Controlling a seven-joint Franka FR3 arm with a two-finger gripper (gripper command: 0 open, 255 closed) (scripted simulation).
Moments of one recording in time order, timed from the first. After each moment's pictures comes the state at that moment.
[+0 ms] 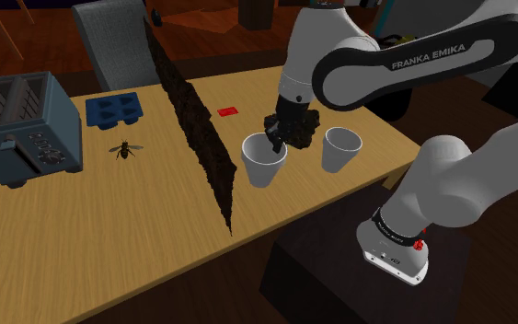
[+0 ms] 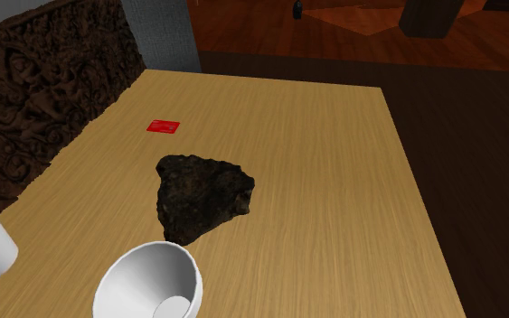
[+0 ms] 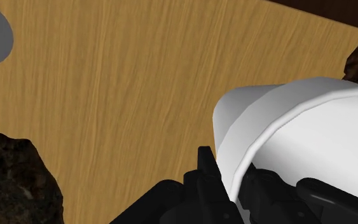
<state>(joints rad) 0.25 -0.53 0.10 -2.61 0.11 2.16 0.40</state>
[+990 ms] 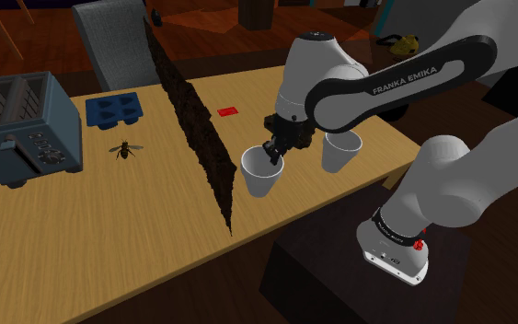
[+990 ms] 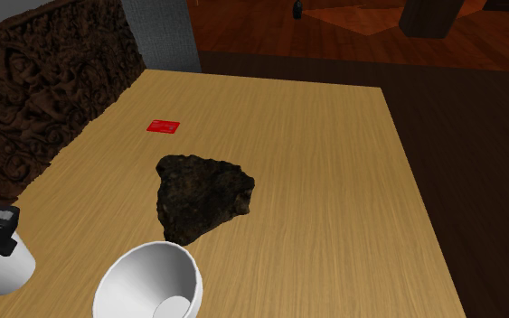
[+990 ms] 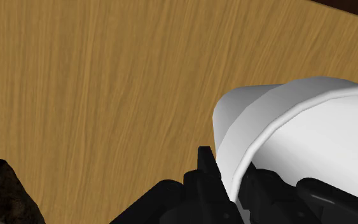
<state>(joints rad) 0.26 -0.46 0.11 -2.69 0.11 2.31 0.39</state>
